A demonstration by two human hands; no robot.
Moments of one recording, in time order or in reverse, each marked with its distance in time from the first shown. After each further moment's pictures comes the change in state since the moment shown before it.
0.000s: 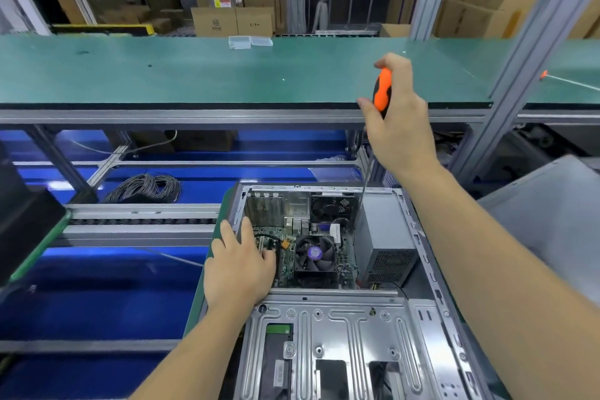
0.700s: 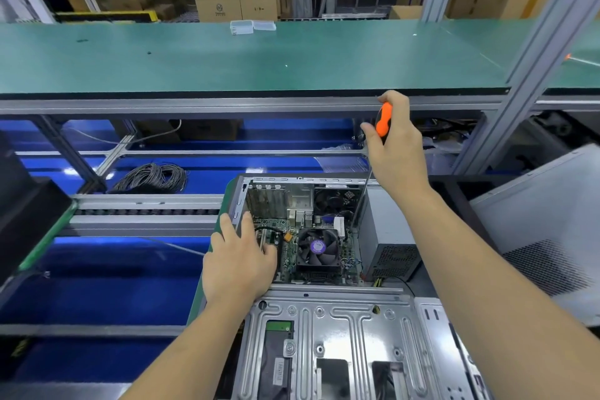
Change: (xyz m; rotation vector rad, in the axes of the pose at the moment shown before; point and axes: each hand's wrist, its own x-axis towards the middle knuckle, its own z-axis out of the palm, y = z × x) left_hand 0.001 0.002 -0.002 0.026 -0.012 -0.016; right_hand -0.036 0.050 0.035 0.030 -0.057 0.148
